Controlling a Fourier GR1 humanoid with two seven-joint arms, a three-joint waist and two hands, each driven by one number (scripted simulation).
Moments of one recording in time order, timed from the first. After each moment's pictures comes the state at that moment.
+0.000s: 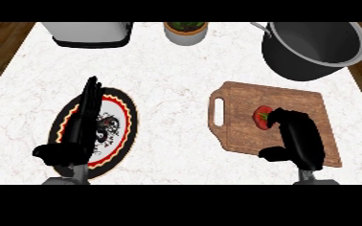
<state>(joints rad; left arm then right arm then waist) -0.01 0.14 -0.15 -1.58 0.10 0.24 -0.13 0.01 -0.14 0.05 -1.47 1.29 -0.36 -0.12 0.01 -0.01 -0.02</state>
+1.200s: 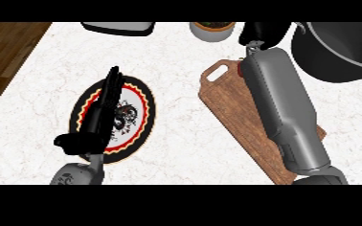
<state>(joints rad) -0.11 0.11 -0.21 -1.56 0.08 0.21 -0.11 -0.99 -0.03 -0.15 -0.91 1.53 -0.10 0.83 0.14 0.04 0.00</state>
